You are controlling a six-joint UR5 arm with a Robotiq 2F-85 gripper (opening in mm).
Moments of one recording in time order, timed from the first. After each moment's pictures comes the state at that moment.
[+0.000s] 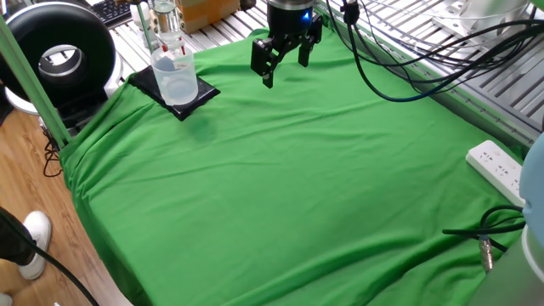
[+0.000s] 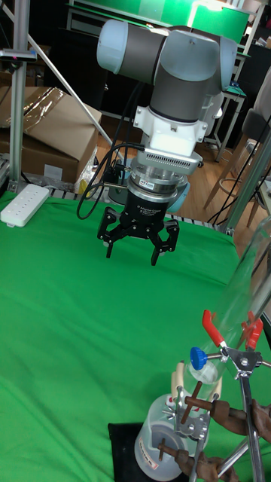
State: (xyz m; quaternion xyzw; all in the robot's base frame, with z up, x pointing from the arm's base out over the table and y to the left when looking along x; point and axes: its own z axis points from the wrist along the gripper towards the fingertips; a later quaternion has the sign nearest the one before) arm 0.544 0.002 0.190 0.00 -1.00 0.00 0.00
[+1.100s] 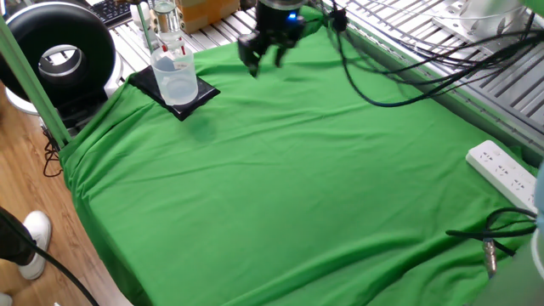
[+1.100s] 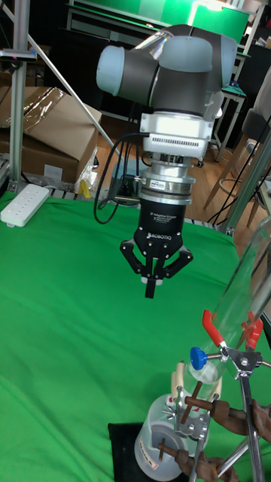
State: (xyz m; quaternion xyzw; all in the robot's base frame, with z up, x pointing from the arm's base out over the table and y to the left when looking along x) arm 0.644 0.046 0.209 -0.04 -0.98 -0.07 -0.19
